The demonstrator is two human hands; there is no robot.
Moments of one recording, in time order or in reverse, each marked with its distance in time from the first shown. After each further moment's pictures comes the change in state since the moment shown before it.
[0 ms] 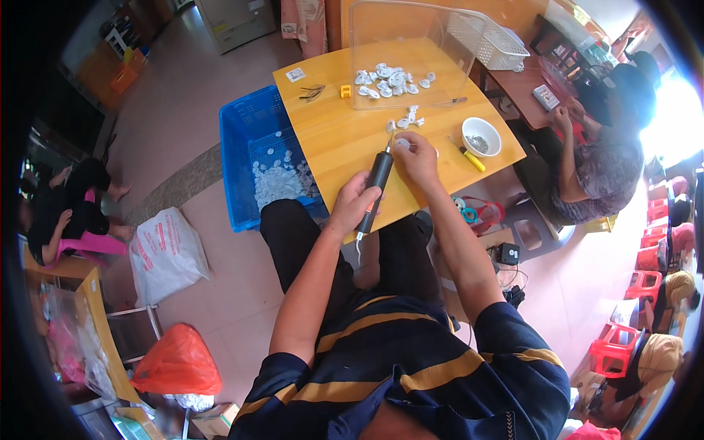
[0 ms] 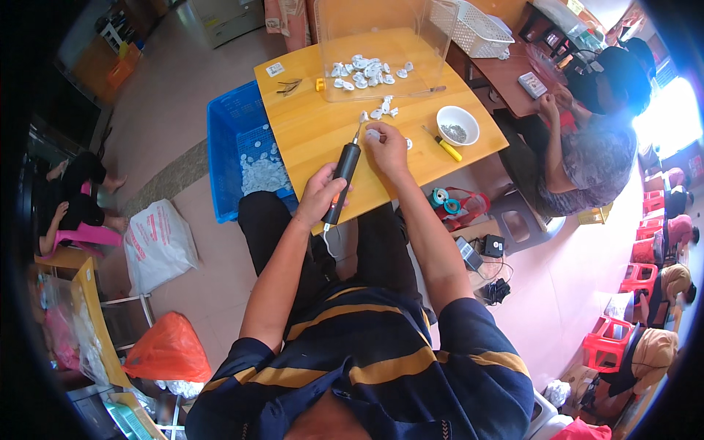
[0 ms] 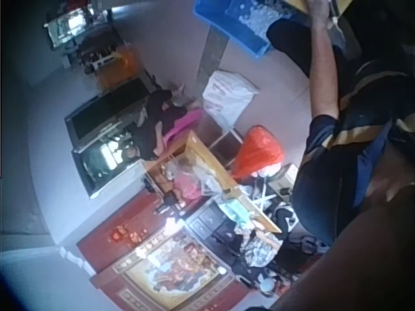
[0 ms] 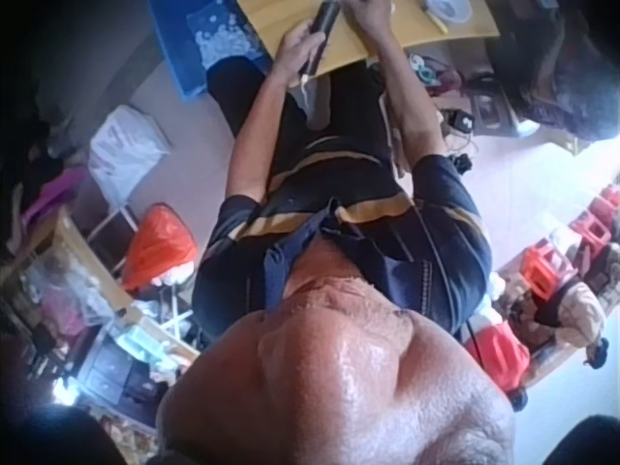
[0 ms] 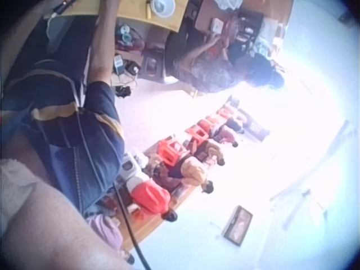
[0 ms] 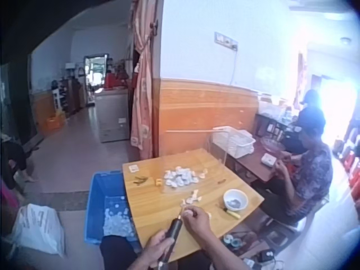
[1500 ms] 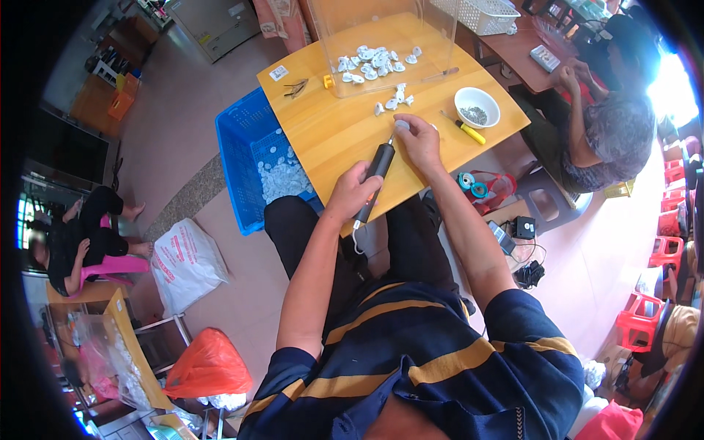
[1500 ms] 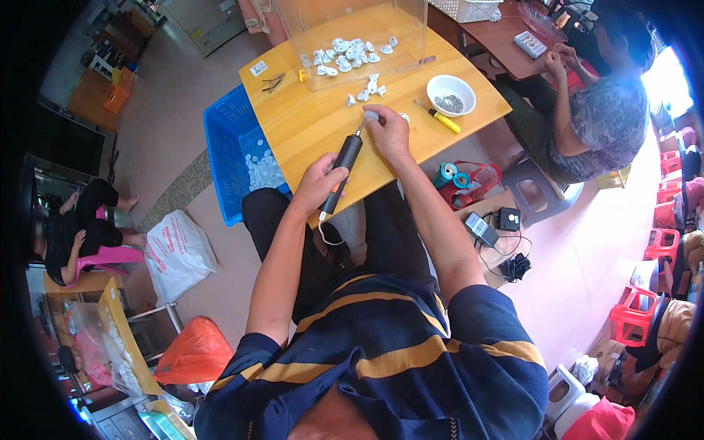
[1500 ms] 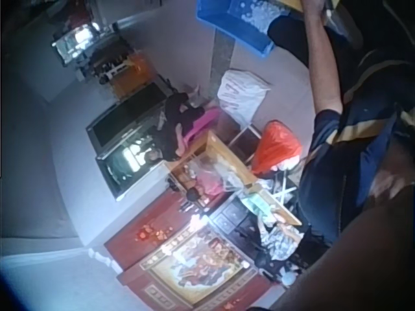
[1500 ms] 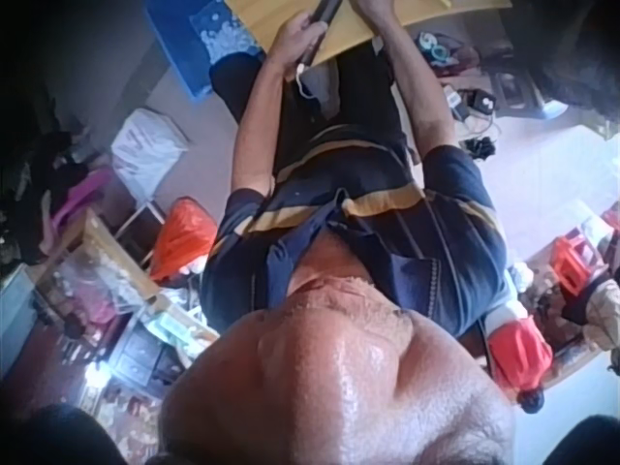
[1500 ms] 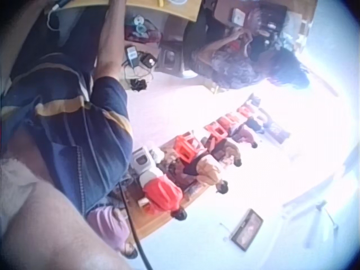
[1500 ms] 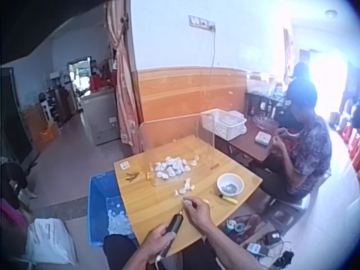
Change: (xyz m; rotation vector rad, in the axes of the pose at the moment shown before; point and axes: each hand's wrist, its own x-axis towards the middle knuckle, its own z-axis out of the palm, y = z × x) left_hand 0.014 0.002 0.005 0.349 -0.101 -0.132; right_hand -0.011 -0.005 -0.017 0.065 0.107 0.048
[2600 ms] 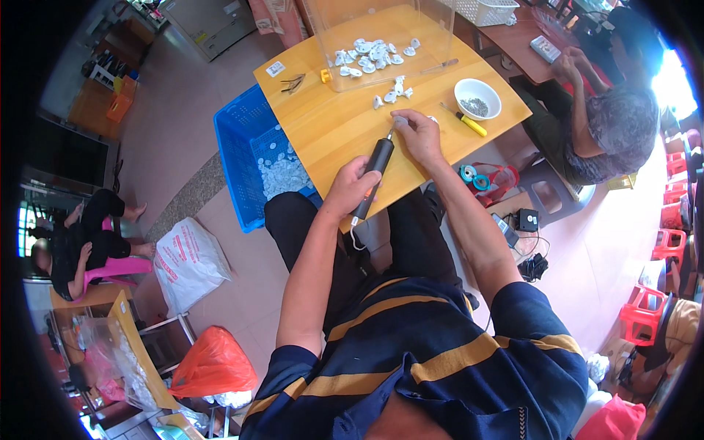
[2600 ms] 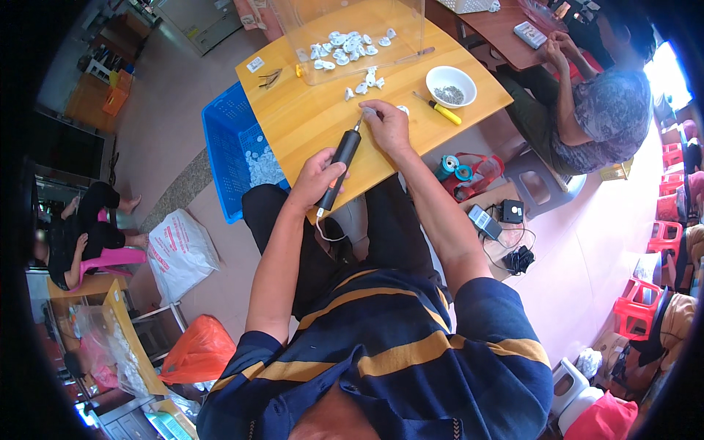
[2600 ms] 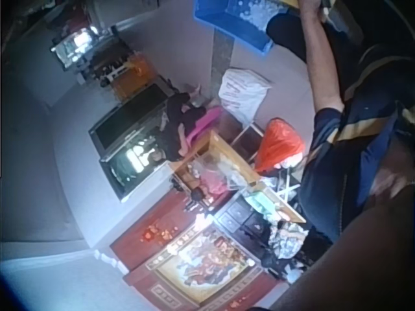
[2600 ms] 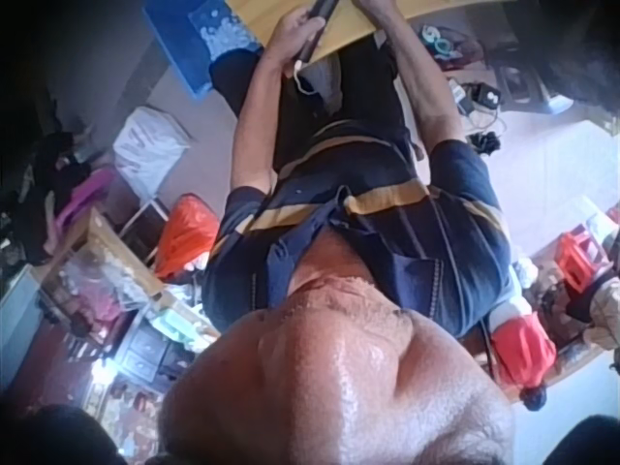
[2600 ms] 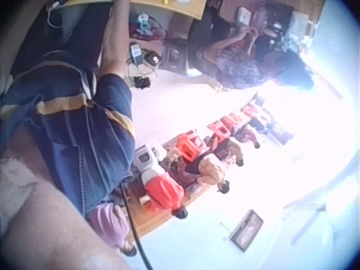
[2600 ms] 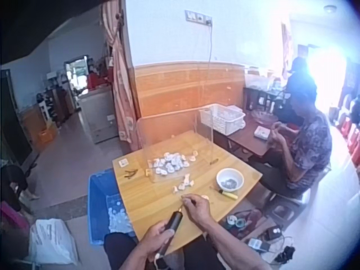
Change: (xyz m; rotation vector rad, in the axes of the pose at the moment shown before) left_hand -0.001 0.003 -0.002 -0.114 -0.019 -0.007; right_hand -0.001 0.004 -0.004 -0.063 -0.080 -0.043
